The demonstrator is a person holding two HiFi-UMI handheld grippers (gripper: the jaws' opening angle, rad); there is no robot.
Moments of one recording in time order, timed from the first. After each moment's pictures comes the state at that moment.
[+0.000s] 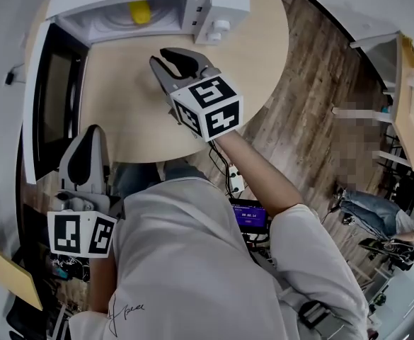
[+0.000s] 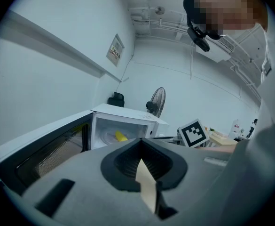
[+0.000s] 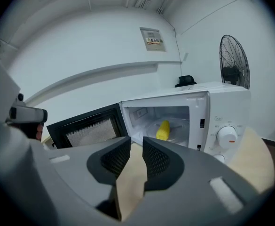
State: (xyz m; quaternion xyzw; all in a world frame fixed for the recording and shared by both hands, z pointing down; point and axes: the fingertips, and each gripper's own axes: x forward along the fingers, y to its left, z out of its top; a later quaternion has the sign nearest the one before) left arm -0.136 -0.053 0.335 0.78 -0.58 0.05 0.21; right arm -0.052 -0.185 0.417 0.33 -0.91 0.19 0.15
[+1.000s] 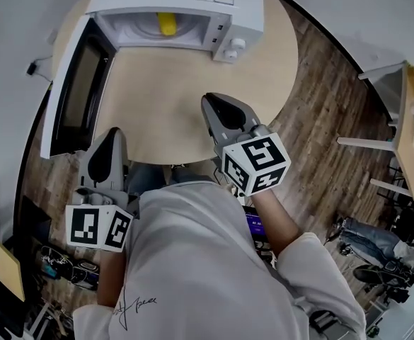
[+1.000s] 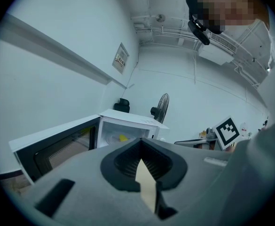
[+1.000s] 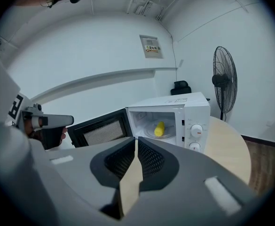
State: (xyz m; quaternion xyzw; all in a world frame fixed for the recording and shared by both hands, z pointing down) left arm -0.135 -0.016 0.317 0.76 -0.62 0.02 0.18; right arm 0.010 -0.100 0.366 0.36 -0.91 0.18 0.13
